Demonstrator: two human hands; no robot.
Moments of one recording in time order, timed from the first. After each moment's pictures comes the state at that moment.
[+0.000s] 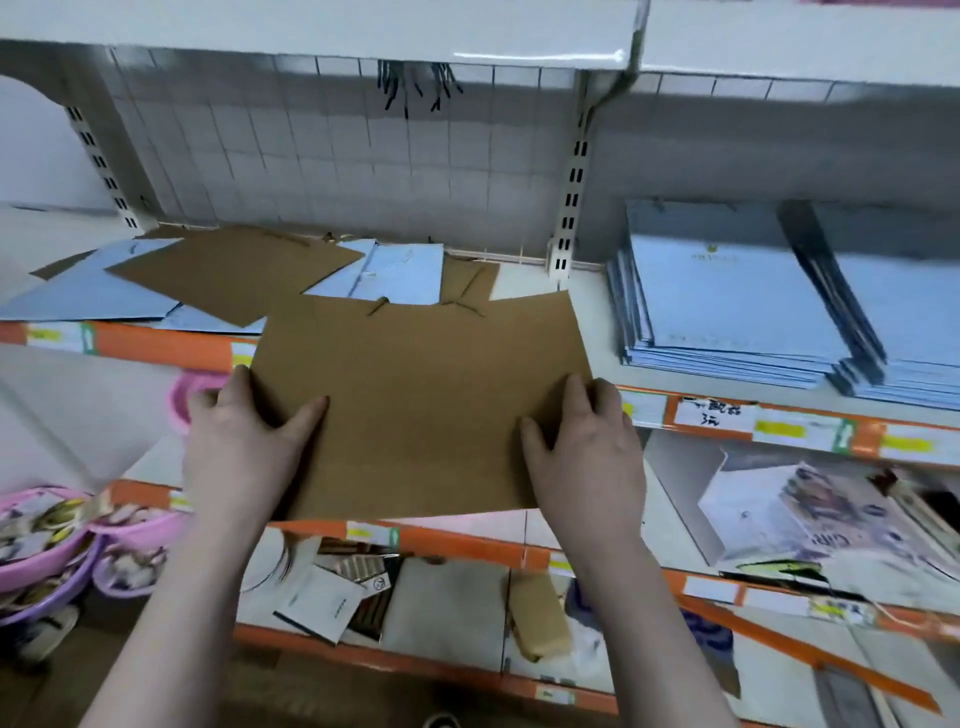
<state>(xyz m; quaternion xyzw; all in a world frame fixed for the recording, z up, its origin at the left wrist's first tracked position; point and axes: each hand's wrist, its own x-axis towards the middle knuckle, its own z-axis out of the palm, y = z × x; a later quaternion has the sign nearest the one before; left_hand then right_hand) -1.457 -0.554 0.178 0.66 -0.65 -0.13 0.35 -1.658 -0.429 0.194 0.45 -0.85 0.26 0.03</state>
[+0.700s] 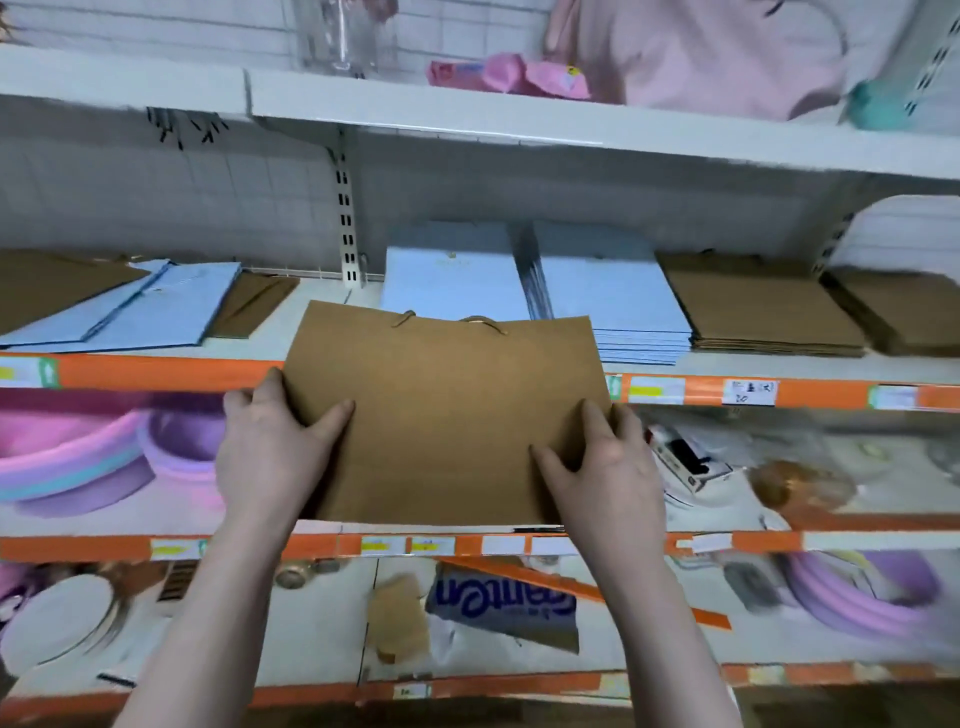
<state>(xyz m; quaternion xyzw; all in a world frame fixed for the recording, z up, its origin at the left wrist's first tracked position) -1.663 -0.357 0.201 0.58 -0.71 -0.19 0.35 -1.826 -0.185 0.209 0.35 -0.89 0.28 0.07</state>
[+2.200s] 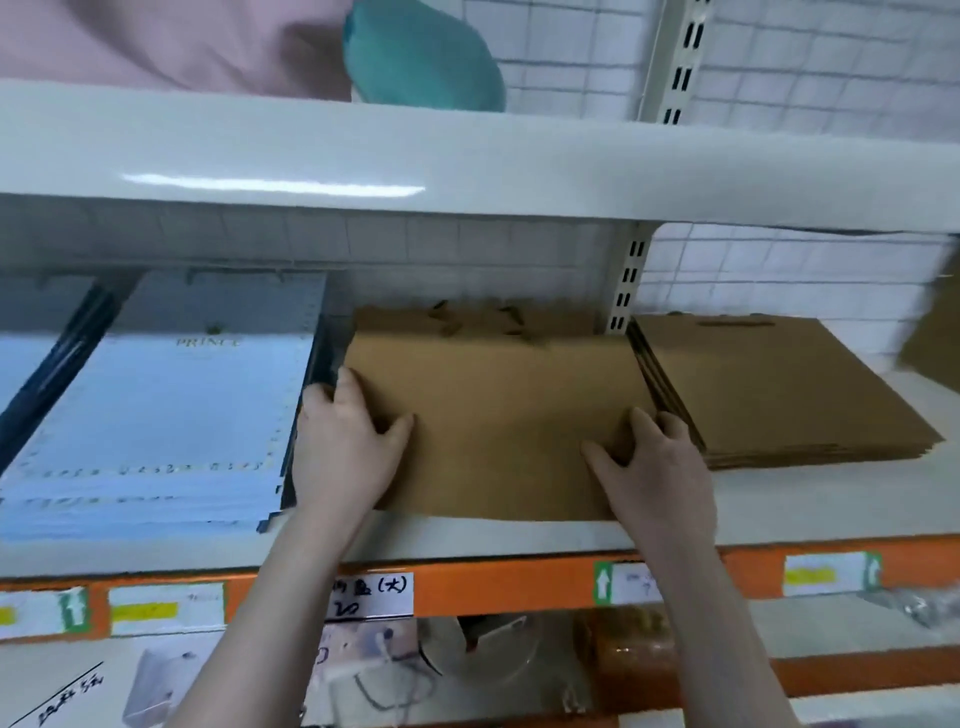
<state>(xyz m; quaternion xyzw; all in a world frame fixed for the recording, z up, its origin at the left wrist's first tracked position) -2.247 -0.259 0.215 0.52 -0.79 -0.17 0.30 -2.407 -0.093 0.217 0.30 -0.92 0.26 0.04</state>
